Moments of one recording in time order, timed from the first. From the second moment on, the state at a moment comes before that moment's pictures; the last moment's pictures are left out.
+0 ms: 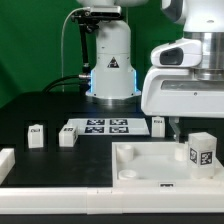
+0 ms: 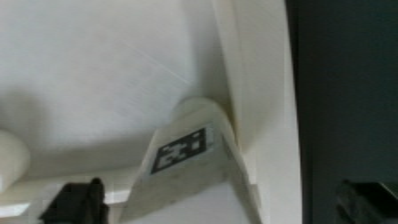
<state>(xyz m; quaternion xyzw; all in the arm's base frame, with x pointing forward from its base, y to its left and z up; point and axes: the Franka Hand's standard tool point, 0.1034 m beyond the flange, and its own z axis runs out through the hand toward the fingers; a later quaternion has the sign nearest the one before) 0.610 0.125 0.077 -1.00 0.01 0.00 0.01</state>
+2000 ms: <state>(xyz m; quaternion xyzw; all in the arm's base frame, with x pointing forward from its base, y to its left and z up) 0.611 0.125 0.075 -0.90 0.43 0.00 0.01</state>
